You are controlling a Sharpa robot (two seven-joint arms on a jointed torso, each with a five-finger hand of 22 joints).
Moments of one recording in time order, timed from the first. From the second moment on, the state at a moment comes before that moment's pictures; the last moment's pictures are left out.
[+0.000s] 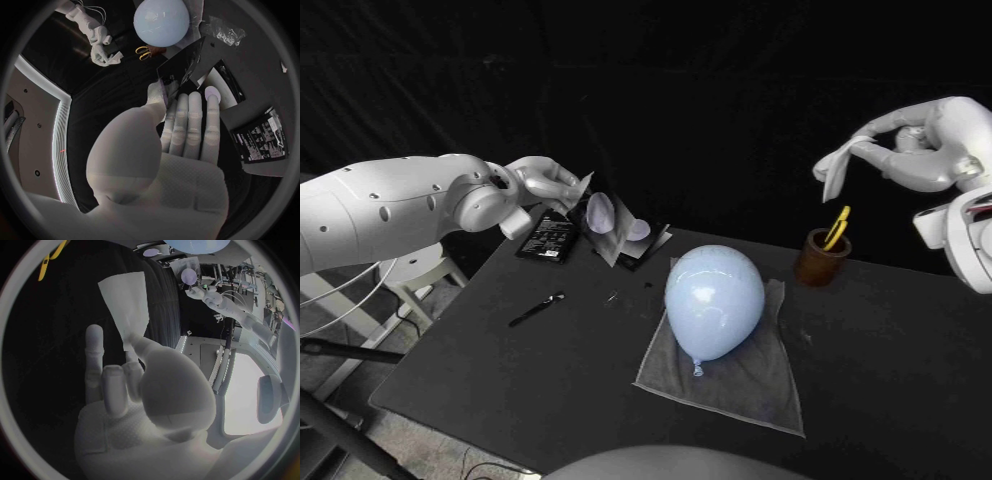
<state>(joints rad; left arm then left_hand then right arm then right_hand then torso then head) 1.33 -1.14 -0.12 1.29 -0.44 0.05 -0.01 1.45 -0.10 0.51 0.15 0.05 0.97 0.12 0.46 0.44 1.23 0.08 0.19 0.12 1.03 0.05 0.48 0.59 0.17 0.97 0.24 0.26 0.12 1.44 -0.82 -0.11 1.43 -1.11 -0.70 0.11 1.34 -0.02 0.42 0.03 0.05 1.12 0.07 0.23 0.45 1.46 0.01 1.39 1.31 1.47 -0.05 1.49 1.31 0.16 1.11 0.07 0.68 0.82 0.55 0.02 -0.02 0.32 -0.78</state>
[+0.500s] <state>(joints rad) 1.22 -1.17 -0.15 1.32 -0.44 0.06 0.01 1.45 -0.10 0.51 0.15 0.04 0.97 0.12 0.46 0.44 1.23 0.08 0.19 0.12 1.03 0.05 0.48 0.59 0.17 0.97 0.24 0.26 0.12 1.42 -0.81 -0.12 1.41 -1.10 -0.68 0.11 1.34 -0.02 0.42 0.03 0.05 1.11 0.07 0.24 0.45 1.46 0.01 1.39 1.31 1.47 -0.05 1.50 1.31 0.16 1.11 0.07 0.68 0.82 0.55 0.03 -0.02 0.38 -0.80</state>
